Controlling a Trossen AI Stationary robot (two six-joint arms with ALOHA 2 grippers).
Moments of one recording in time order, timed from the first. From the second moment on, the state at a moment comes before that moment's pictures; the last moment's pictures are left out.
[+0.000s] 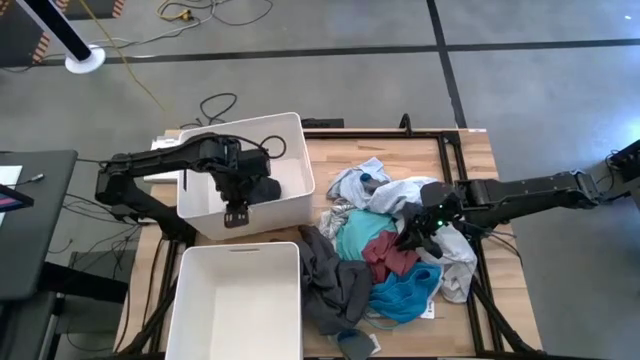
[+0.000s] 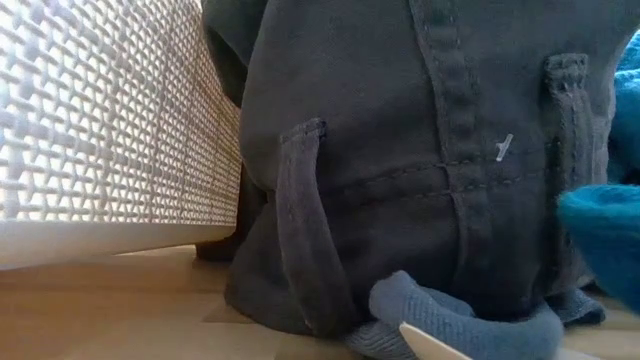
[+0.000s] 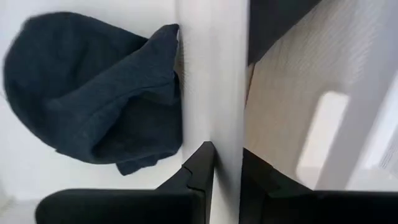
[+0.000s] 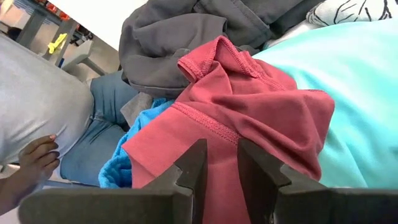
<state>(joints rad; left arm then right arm) 0.15 1.42 1.56 -1.57 0.22 -0.04 0.04 0.81 0.58 -0.43 -0.44 0.34</state>
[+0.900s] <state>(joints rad) 0.05 1.39 1.55 -1.57 0.15 -0.10 0.04 0.81 0.58 -0.43 -0.44 0.34</state>
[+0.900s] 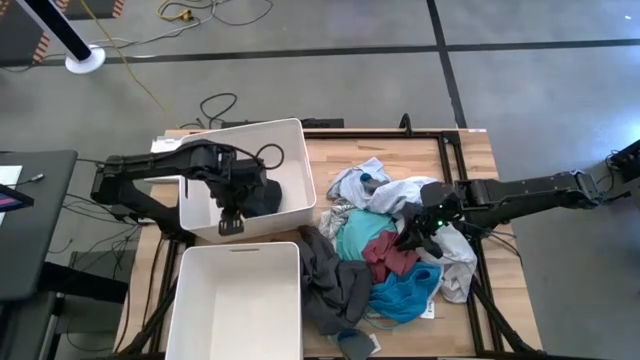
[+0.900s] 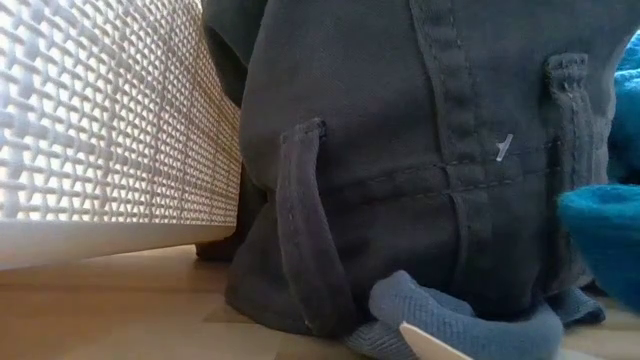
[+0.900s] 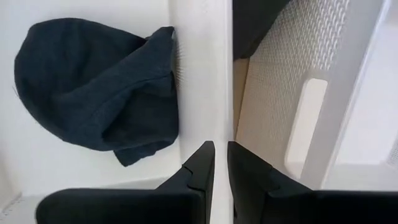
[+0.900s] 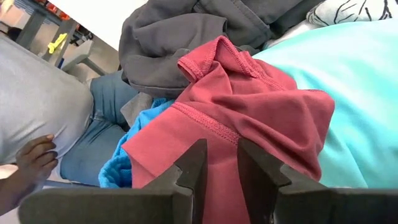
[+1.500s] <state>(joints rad) 0.05 1.38 1.44 -1.58 0.07 -0.13 0.04 0.81 0.58 -0.43 -0.44 0.34</state>
